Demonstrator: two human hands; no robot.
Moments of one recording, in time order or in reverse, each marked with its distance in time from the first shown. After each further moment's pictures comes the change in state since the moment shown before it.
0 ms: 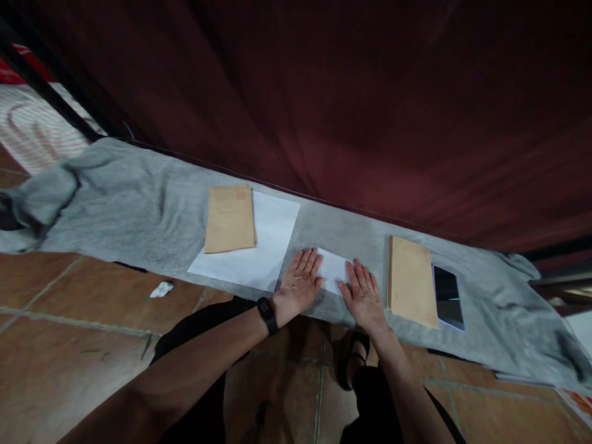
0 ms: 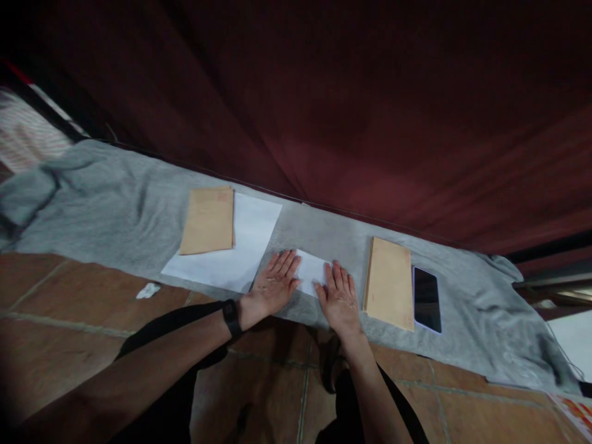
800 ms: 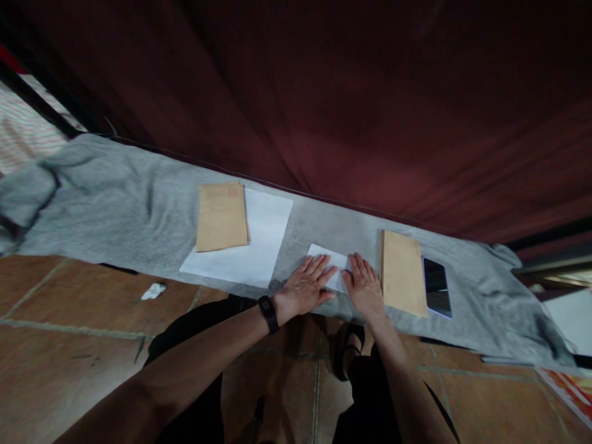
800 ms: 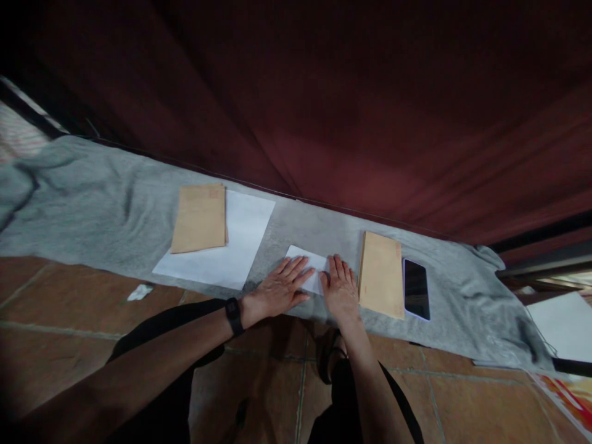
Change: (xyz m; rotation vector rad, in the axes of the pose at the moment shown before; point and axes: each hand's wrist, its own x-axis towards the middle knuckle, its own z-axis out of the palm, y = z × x) left_hand -0.001 0.019 -0.007 -0.070 -0.106 0.261; right_hand 0.007 0.009 -0.009 0.012 -0.032 0.152
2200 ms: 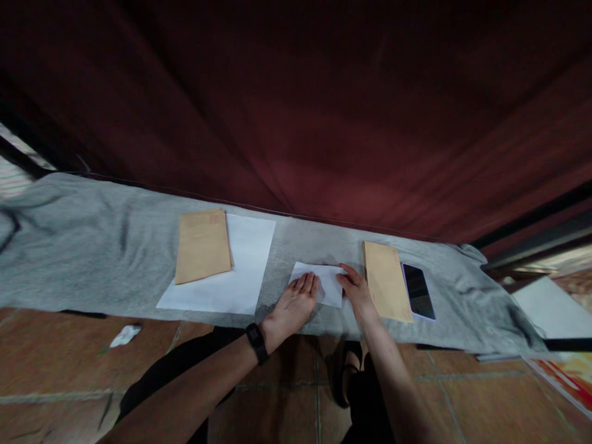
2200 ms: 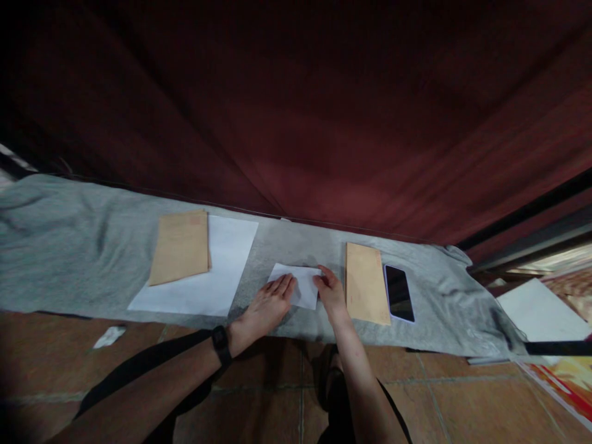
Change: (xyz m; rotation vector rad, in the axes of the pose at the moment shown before) left_hand 0.014 0.009 -0.014 0.092 0.100 -0.038; right_hand 0.035 -0.004 -0.017 1.376 0.038 0.577
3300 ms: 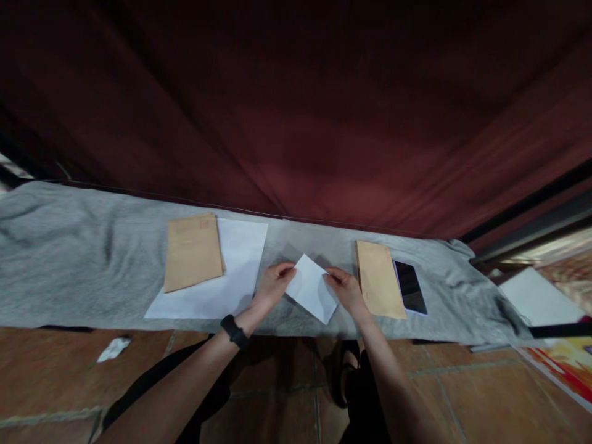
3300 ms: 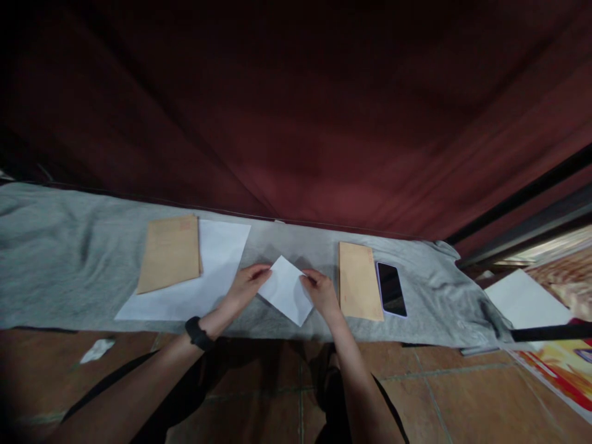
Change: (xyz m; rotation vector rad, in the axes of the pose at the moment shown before) left_hand 0.025 -0.047 -0.015 -1.212 0.208 -0.618; right_hand 0.004 -0.006 -0.002 -0.414 -0.169 -0.286
